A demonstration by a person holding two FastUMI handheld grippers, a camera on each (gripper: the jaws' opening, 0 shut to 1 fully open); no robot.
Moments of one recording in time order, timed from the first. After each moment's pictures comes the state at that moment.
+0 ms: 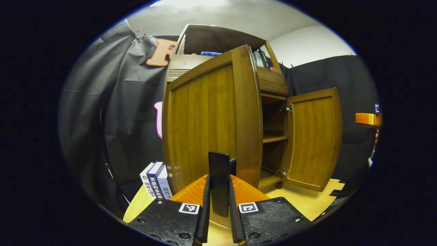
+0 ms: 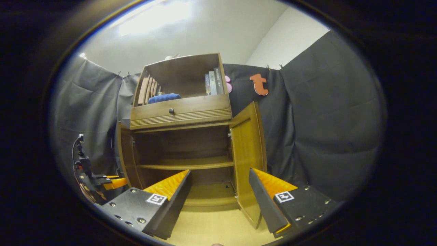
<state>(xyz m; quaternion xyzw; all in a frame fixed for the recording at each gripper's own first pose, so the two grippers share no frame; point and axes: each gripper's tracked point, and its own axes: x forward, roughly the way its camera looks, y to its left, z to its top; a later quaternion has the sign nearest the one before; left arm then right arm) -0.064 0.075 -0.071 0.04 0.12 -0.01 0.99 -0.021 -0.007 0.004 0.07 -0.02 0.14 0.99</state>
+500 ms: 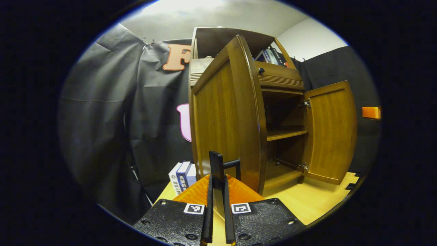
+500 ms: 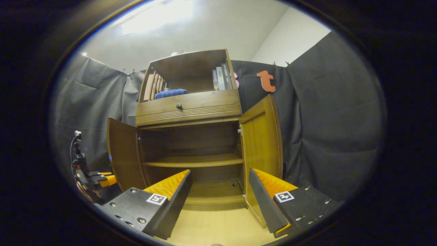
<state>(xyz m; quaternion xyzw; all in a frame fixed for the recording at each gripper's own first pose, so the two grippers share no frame) -0.091 0.132 -0.060 0.08 0.12 0.09 0.98 -0.012 0.019 0.000 0.06 -0.02 0.15 0.99</state>
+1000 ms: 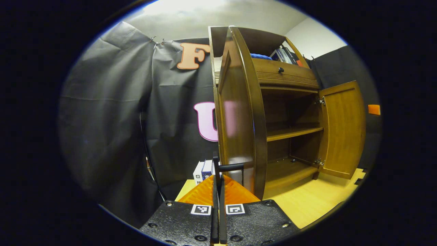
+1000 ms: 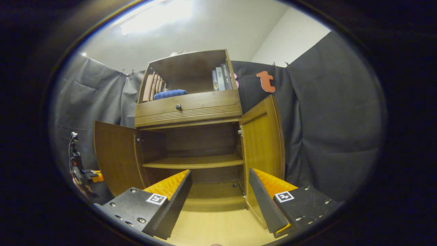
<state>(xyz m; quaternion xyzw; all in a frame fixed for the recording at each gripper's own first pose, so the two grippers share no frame) -0.106 0.198 -0.049 0.07 0.13 0.09 0.99 -0.009 0.018 -0.003 0.08 -0.01 0.15 0.99</state>
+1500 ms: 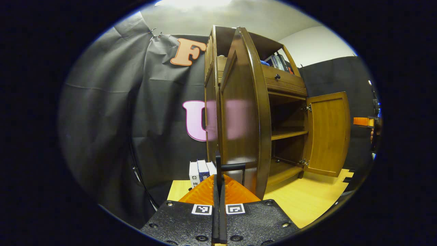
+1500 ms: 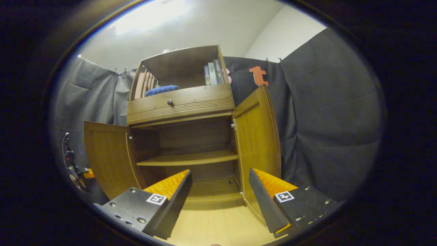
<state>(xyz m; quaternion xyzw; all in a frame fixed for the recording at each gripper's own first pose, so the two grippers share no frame) -0.107 0.226 -0.046 0.04 0.13 0.01 0.99 0.000 0.012 -0.024 0.08 0.00 0.13 0.99</state>
